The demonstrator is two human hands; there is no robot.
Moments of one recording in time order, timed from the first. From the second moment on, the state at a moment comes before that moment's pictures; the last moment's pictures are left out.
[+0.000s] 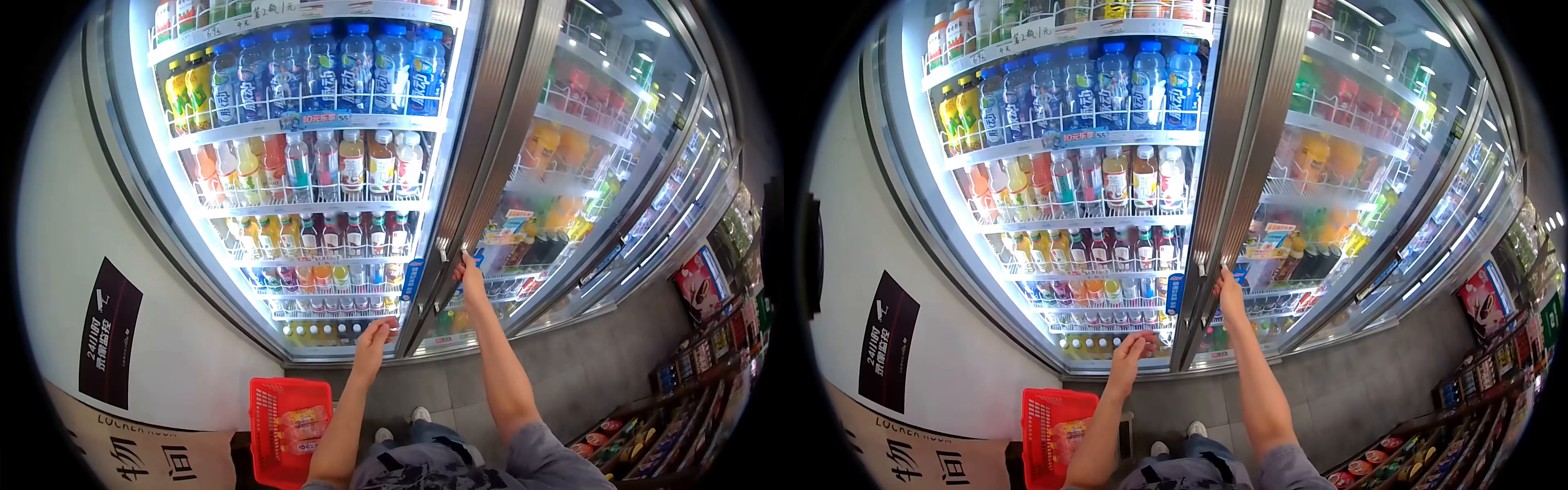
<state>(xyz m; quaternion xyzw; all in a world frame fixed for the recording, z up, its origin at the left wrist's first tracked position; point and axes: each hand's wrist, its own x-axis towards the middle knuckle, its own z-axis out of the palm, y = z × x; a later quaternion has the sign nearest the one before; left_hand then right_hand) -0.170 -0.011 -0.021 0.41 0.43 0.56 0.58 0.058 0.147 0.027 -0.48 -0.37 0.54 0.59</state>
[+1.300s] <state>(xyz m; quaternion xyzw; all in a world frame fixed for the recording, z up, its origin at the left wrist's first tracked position) -0.072 -0.123 0.016 0.43 0.40 0.56 0.58 0.128 0.017 -0.016 -0.50 -0.50 0.43 0.57</state>
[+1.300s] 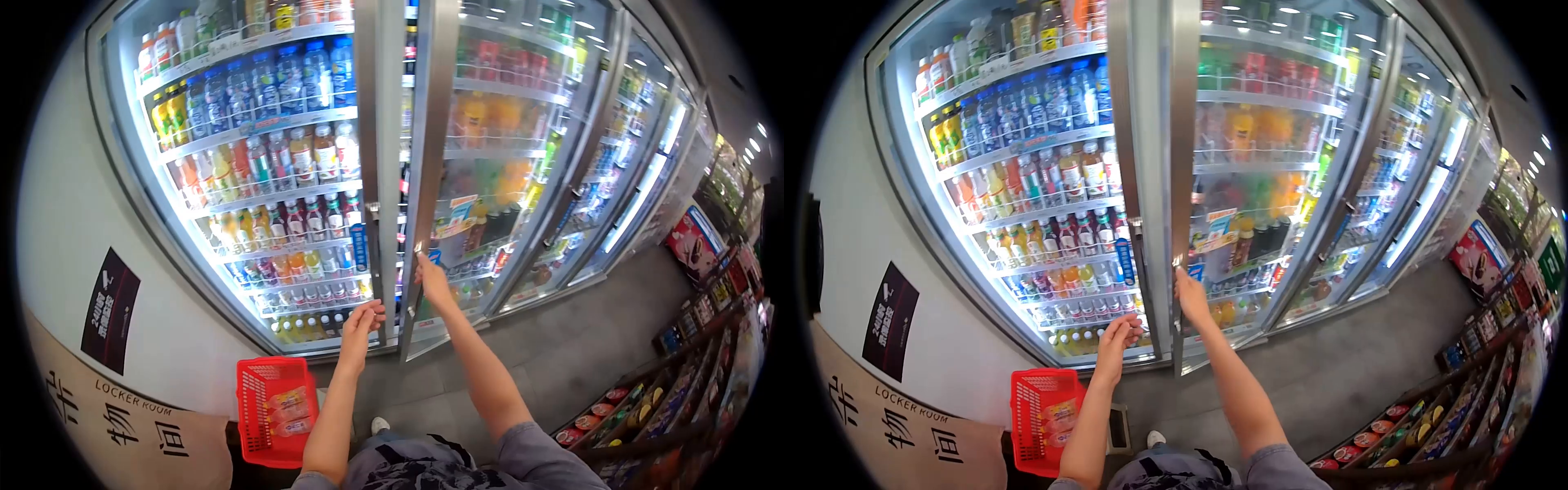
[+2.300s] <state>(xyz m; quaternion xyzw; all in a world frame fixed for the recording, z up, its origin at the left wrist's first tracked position) 0.207 -0.237 0.031 0.50 0.14 0.23 0.82 0.306 -0.246 0.133 -0.43 -0.53 0.19 0.71</state>
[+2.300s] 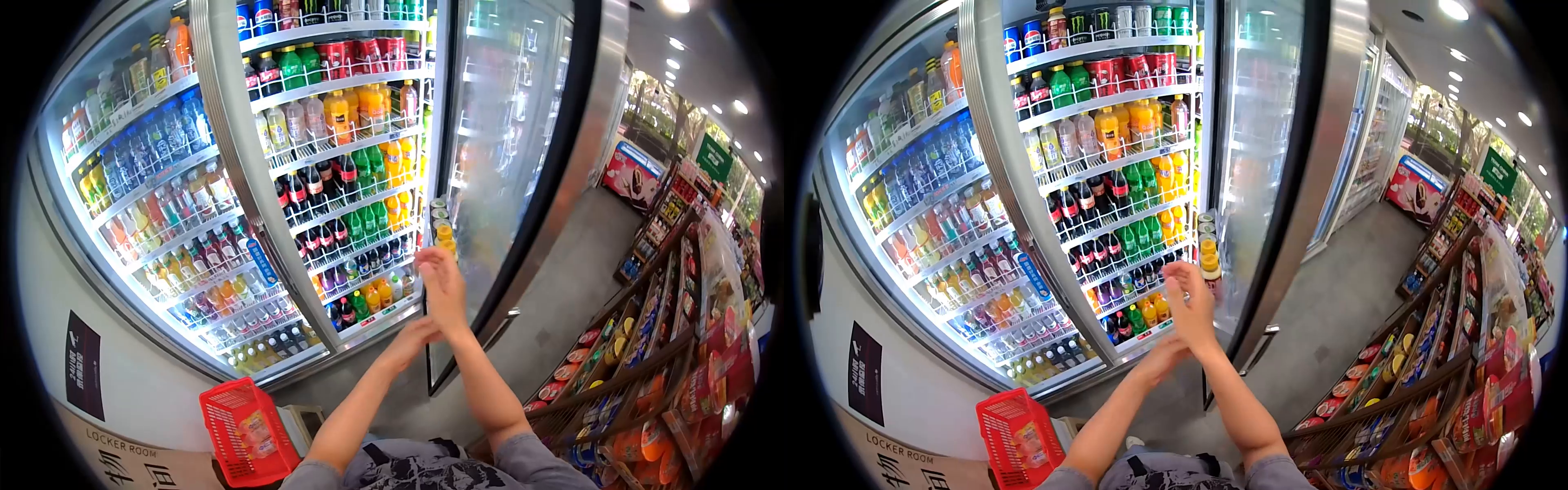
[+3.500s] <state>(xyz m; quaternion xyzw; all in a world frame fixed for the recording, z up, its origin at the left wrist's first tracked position) 0.155 0.227 0.147 0.52 0.22 0.50 0.66 0.310 0.178 0.115 -0.50 -0.46 0.27 0.68</state>
